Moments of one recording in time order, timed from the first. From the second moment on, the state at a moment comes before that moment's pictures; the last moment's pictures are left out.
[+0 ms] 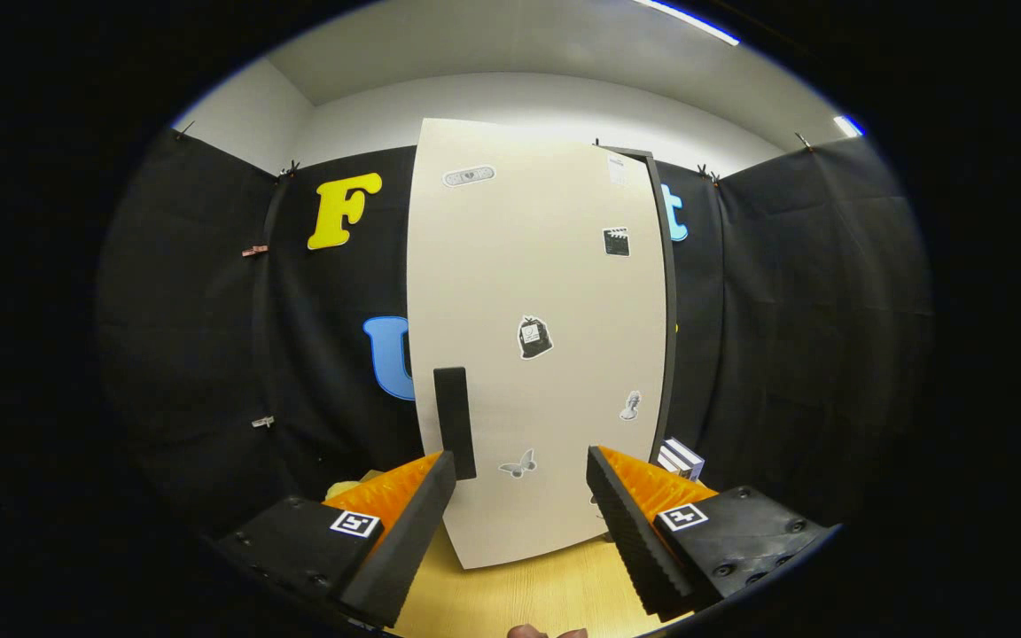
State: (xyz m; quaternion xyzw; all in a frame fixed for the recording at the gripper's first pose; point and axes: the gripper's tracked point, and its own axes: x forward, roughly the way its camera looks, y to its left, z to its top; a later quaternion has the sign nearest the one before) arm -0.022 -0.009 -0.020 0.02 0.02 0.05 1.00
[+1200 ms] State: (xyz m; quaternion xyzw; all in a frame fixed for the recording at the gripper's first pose) arm -0.004 -0.006 -0.032 0.02 0.03 0.04 1.00
